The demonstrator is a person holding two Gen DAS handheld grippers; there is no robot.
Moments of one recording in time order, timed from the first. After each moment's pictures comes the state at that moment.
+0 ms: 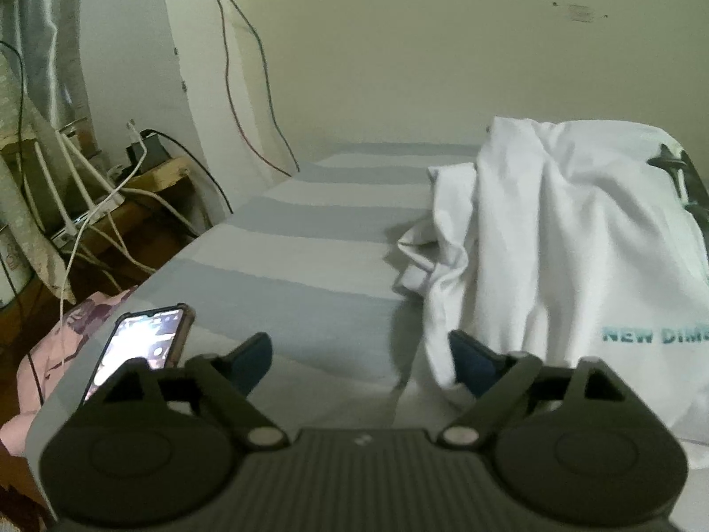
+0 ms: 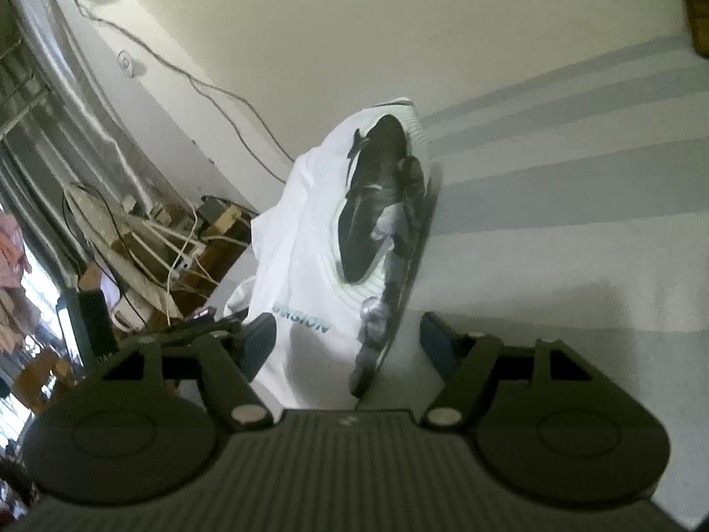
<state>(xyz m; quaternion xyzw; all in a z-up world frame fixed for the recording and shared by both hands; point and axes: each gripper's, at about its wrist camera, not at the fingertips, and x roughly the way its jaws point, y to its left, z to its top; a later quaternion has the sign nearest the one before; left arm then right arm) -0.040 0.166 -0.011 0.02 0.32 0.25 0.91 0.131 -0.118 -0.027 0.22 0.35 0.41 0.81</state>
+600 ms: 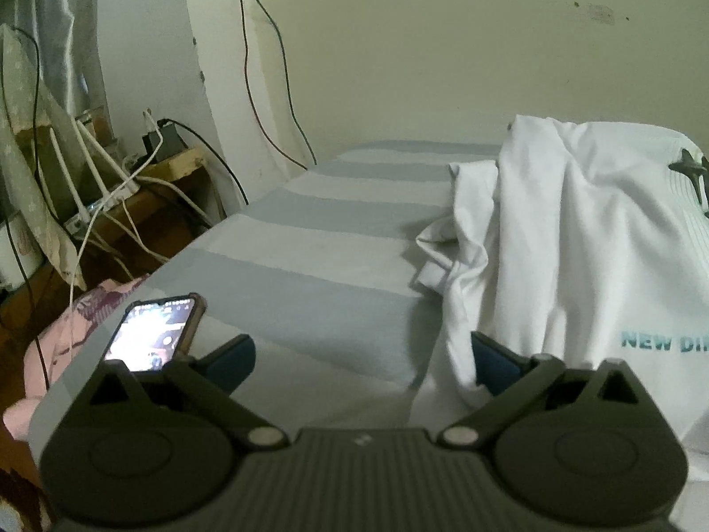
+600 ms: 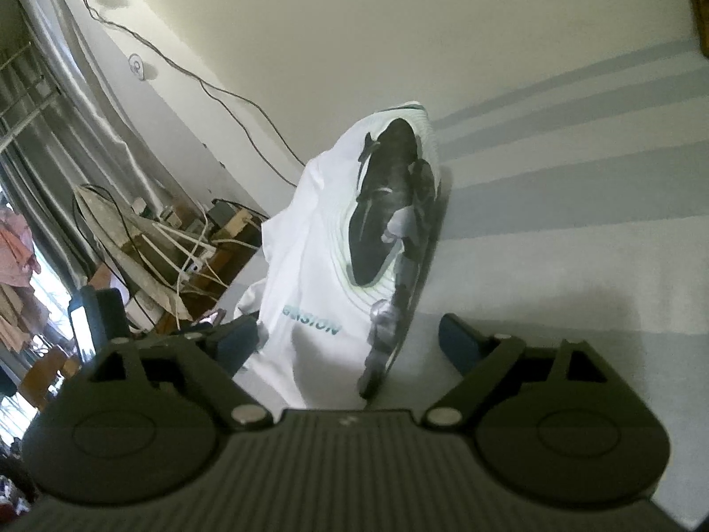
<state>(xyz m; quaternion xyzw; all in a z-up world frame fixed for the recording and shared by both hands) -0.040 0.174 -0.011 0.00 0.32 0.26 0.91 0.130 -0.119 -0.031 0.23 0.34 0.43 0.81</state>
